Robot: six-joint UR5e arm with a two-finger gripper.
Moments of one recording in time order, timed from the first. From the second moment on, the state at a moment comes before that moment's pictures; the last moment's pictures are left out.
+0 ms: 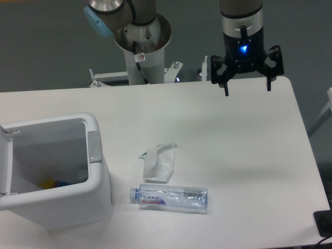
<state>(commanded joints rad) 2.64 -1.63 -1.54 -1.17 1.60 0.74</state>
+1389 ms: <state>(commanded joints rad) 2.38 -1.89 -1.93 -0.79 1.44 0.91</state>
